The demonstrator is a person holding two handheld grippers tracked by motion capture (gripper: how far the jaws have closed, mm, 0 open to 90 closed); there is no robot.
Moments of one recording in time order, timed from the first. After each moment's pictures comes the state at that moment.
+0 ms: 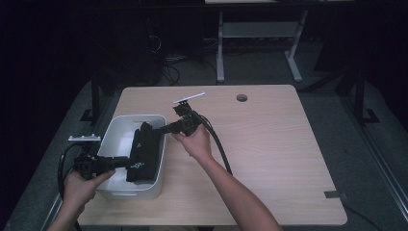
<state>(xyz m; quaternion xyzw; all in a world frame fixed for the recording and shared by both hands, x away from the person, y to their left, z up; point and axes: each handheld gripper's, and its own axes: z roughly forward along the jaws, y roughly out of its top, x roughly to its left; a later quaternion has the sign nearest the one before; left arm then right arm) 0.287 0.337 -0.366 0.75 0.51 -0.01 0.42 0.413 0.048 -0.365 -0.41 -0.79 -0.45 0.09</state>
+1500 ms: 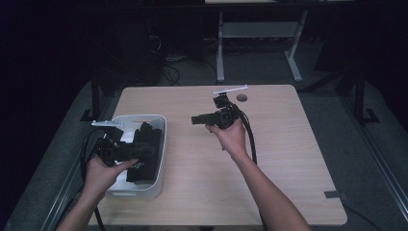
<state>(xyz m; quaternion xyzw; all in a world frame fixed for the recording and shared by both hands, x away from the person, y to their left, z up) 0.305 0.272 -0.331 0.78 0.45 -0.01 0.44 0.410 -0.055 -0.343 -0.45 -0.75 -0.48 0.06</state>
